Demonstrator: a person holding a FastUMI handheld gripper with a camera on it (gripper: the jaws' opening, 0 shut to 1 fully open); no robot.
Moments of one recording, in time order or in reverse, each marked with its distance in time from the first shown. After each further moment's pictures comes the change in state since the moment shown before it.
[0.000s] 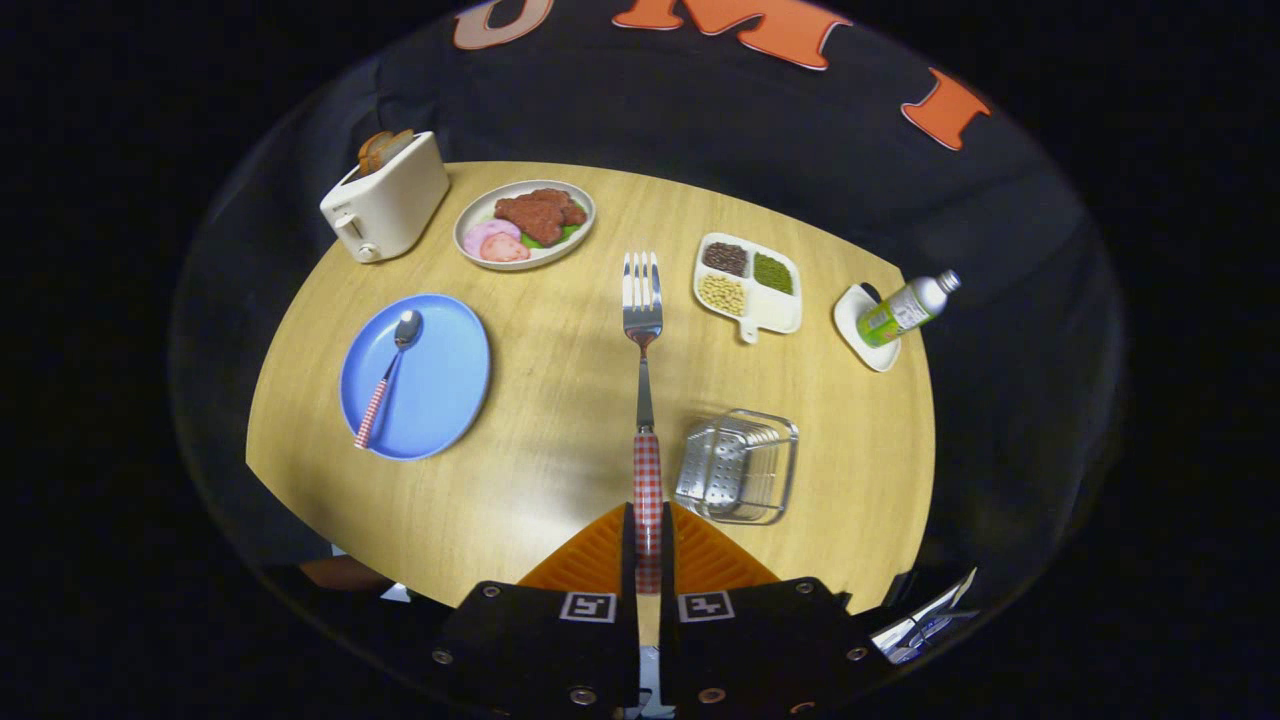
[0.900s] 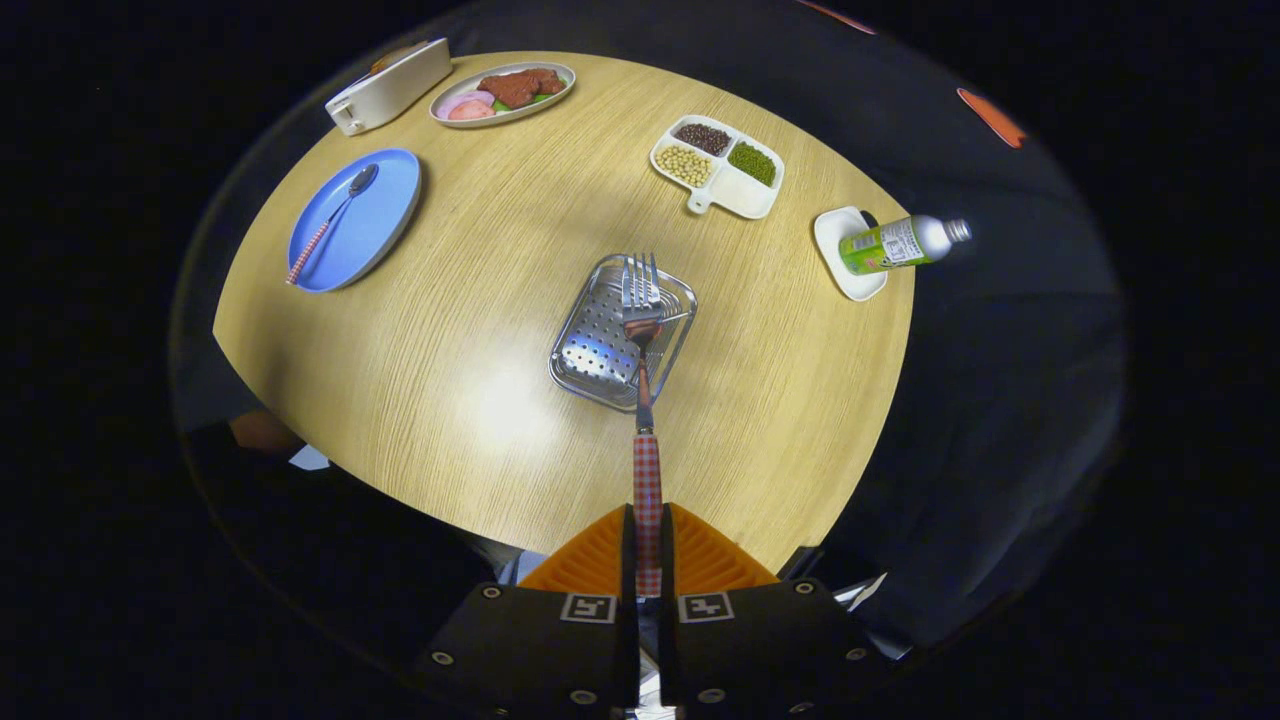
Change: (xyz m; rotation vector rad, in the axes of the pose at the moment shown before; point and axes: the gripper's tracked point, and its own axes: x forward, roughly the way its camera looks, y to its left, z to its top) arm 0.010 -0.085 -0.063 -0.247 0.375 -0.012
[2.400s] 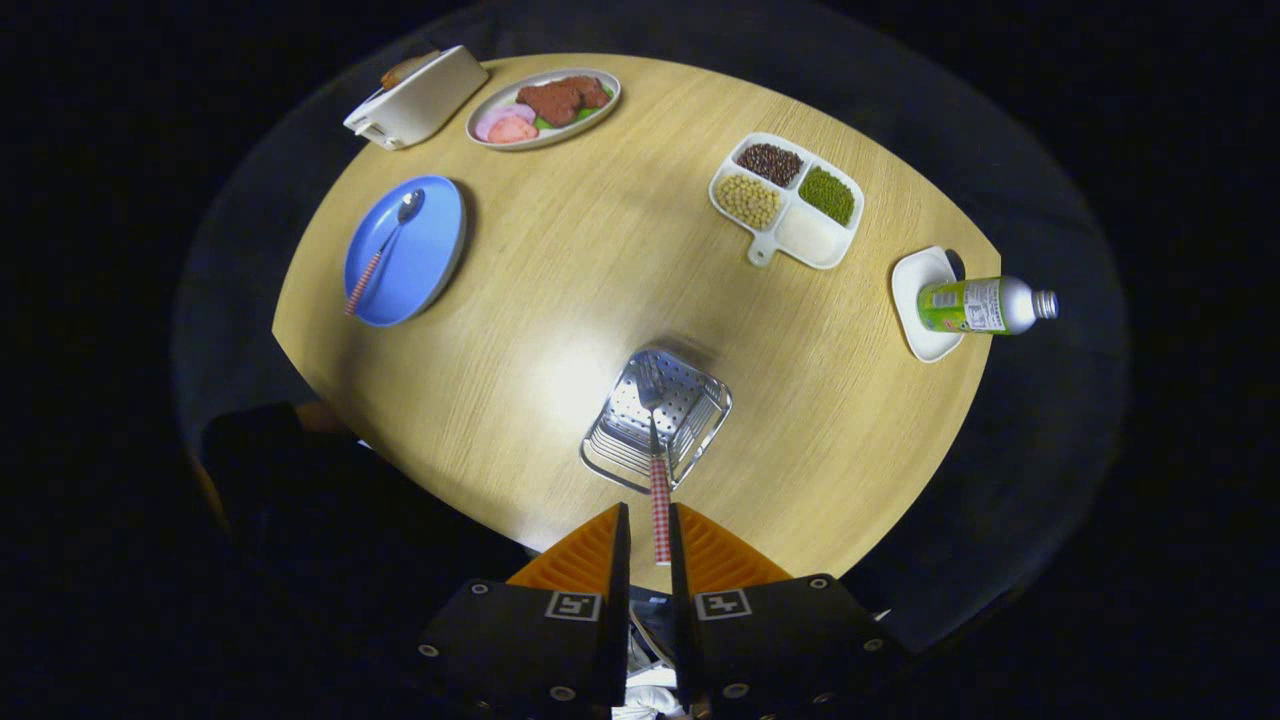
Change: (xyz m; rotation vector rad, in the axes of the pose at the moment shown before) arm -0.022 0.011 0.076 -0.096 -0.093 0.245
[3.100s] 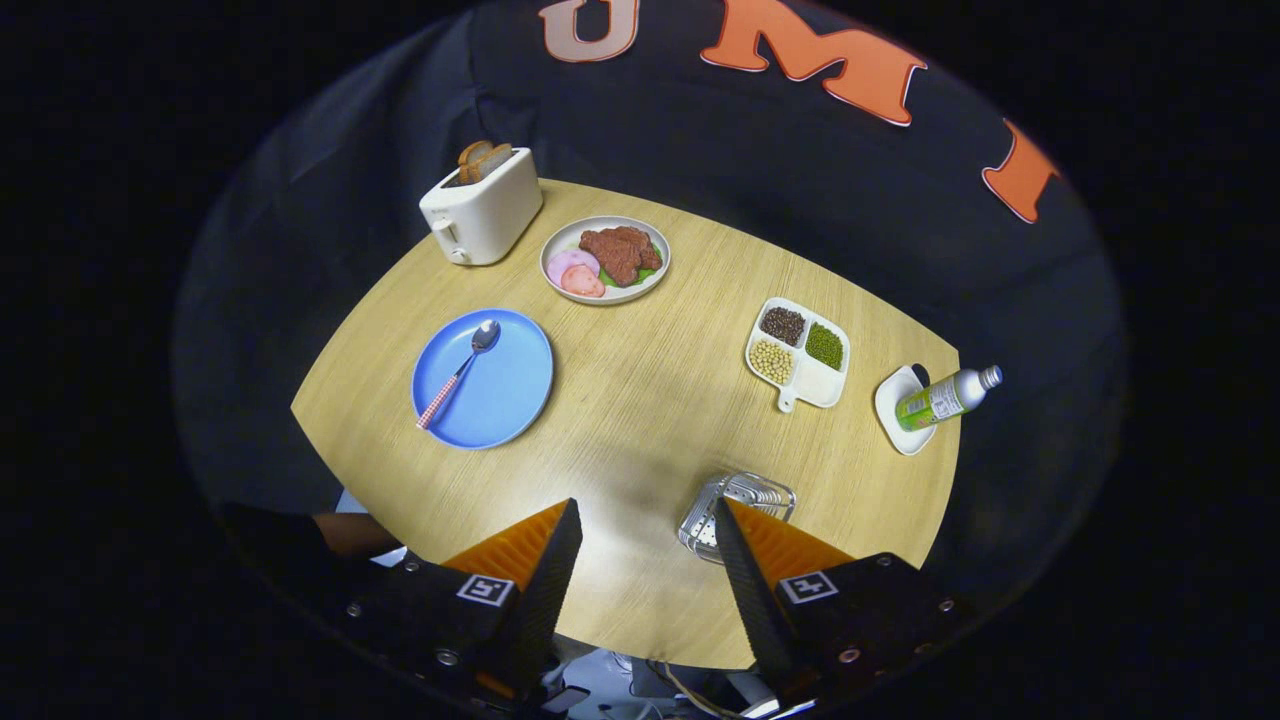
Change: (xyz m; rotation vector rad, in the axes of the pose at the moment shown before) arm -0.027 0.105 0.053 0.049 -0.426 -0.075
